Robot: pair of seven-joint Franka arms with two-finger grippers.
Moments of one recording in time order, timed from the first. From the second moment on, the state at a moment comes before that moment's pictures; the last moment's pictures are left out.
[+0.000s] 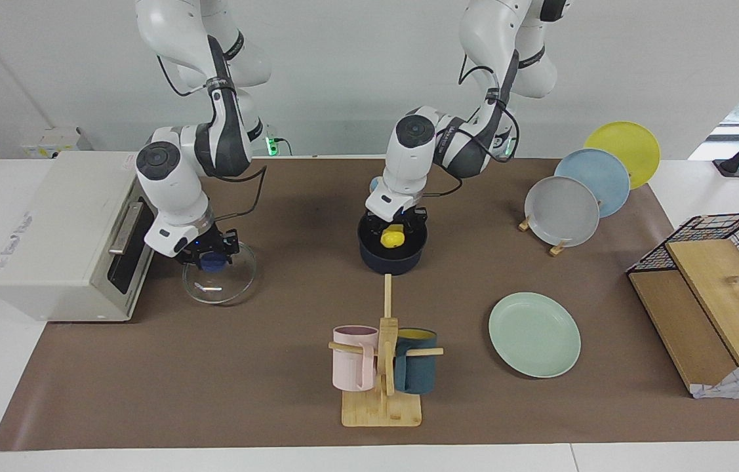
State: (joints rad) left arm -0.68 0.26 -0.06 -1.96 -0.06 2.23 -0.66; right arm 0.10 0.14 -0.04 -2.09 -0.03 2.20 -0.17
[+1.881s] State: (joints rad) left arm -0.43 0.07 -0.03 -1.70 -0.08 1.82 -0.51; right arm 0.17 0.03 0.02 -1.72 -0.03 1.69 -0.01
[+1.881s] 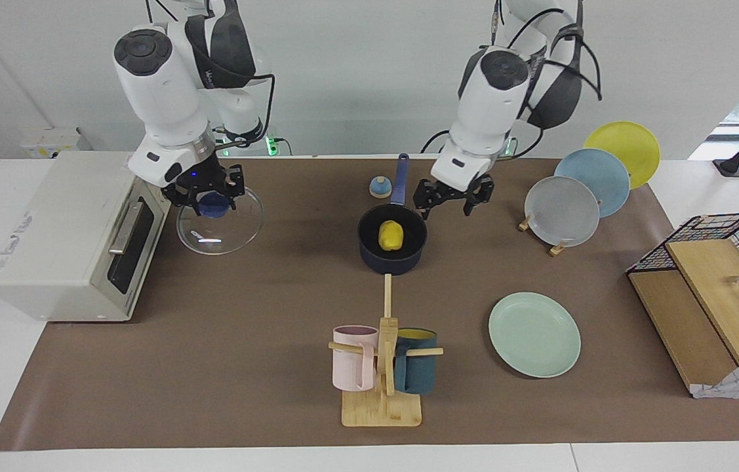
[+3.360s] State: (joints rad) left arm -0.14 -0.01 -0.02 -1.62 -0.03 1.52 -0.14; right arm 0.68 0.34 0.02 -1.60 -0.02 2.00 0.66
